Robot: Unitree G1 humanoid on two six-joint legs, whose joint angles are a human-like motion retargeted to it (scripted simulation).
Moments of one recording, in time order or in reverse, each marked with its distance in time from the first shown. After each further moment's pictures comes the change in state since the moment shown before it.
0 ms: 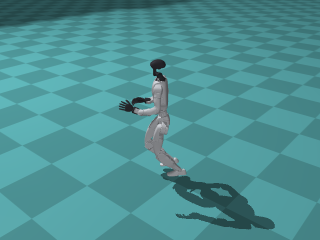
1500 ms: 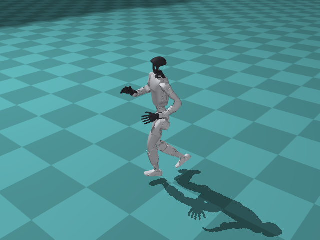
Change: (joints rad) left arm 0.577 0.067 0.189 -0.148 -0.060 -0.038 -0.242; right arm -0.309 0.015 -0.019 -0.232 0.054 -0.029 0.006; waist 0.254 -0.167 -0.012; left_leg -0.323 -0.030 0.097 -0.254 0.256 -0.042; right_leg 0.463 0.005 0.034 -0.445 0.278 0.181
